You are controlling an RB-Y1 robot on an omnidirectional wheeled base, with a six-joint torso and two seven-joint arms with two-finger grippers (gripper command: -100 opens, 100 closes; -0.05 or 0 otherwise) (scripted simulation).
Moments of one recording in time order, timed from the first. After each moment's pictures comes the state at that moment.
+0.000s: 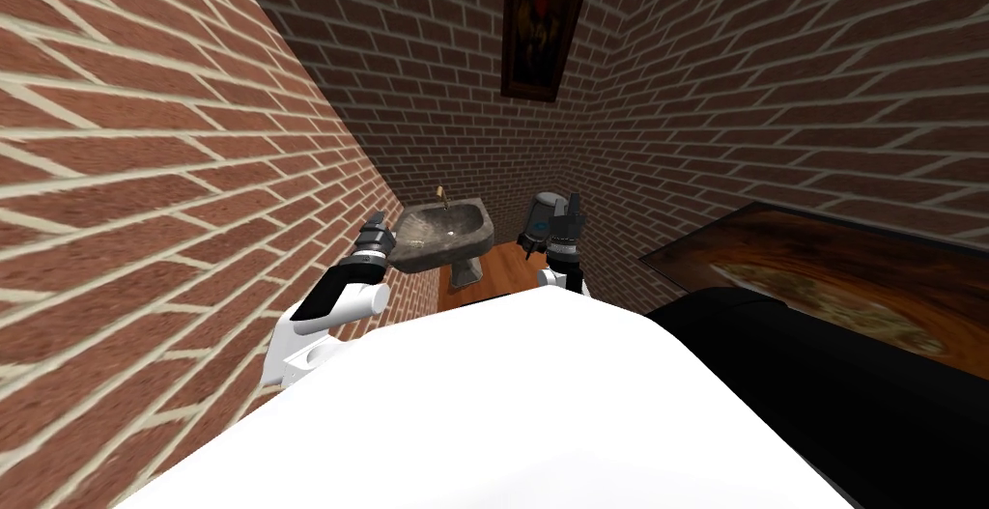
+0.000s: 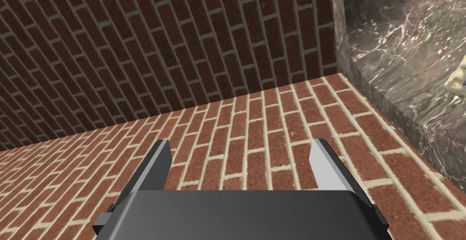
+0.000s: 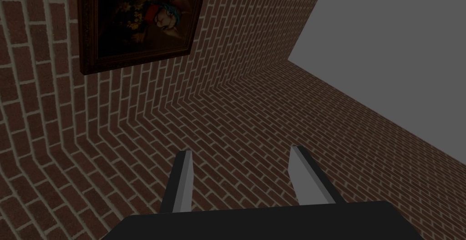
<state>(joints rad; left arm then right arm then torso) 0.27 0.24 0.12 -2.36 0.04 0.48 -0.04 0.50 0.04 -0.03 -2.29 -0.02 -0.63 0.08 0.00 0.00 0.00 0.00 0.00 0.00</state>
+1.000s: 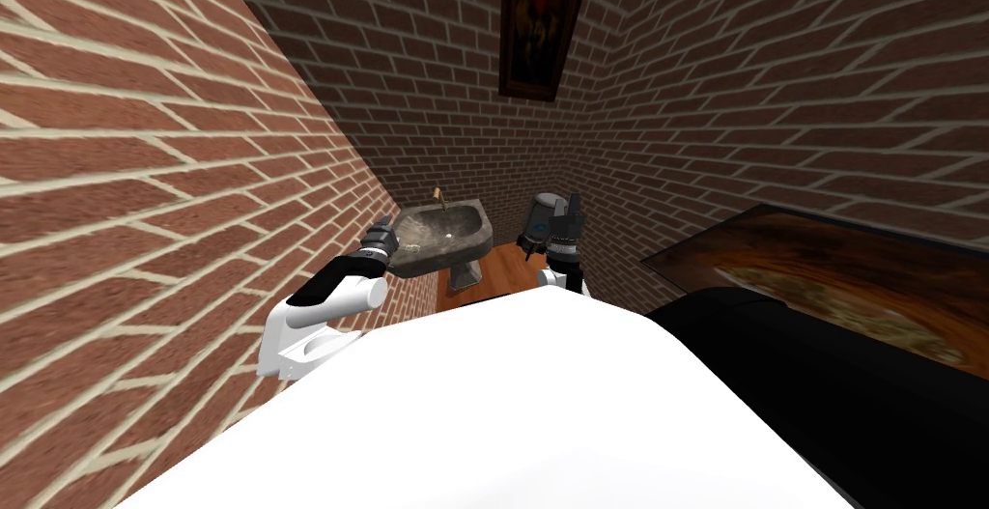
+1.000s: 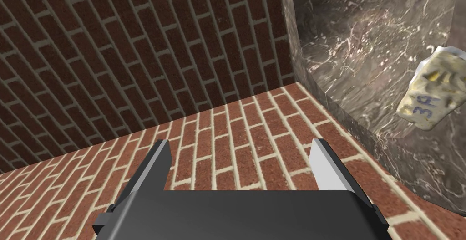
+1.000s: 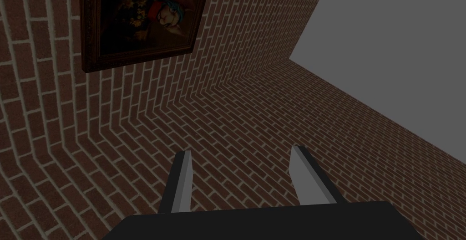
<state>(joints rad) 0.21 0.25 0.13 -2.39 0.06 0.76 -0.05 0.50 0.04 -0.03 -2.29 -0.02 -0.63 0.08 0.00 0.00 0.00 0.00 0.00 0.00</state>
